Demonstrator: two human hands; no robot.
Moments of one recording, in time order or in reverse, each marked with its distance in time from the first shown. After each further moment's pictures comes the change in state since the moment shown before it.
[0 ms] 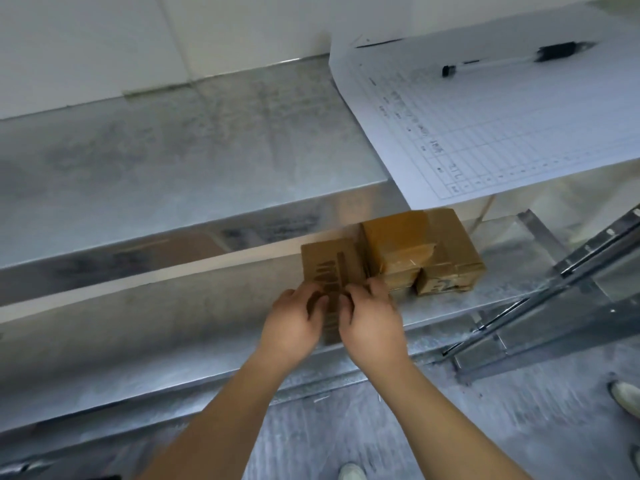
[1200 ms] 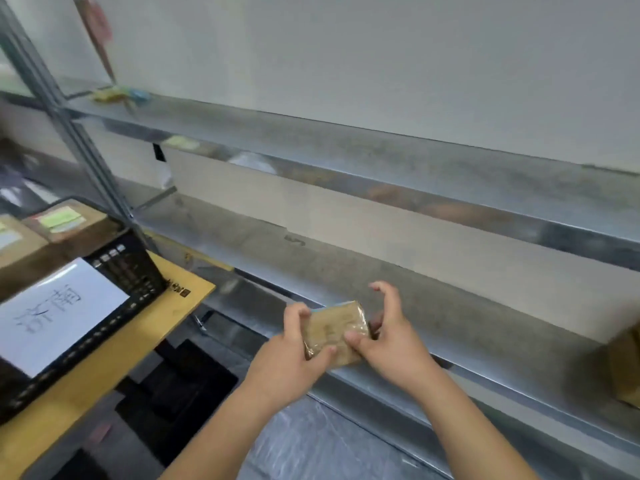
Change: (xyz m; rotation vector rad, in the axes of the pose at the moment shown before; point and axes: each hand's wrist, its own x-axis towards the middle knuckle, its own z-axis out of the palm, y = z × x) left_hand -0.361 -0.129 -0.257 -0.112 0.362 -0.600; right_hand -0.180 -0.326 0.029 0.457 -0.768 -0.402
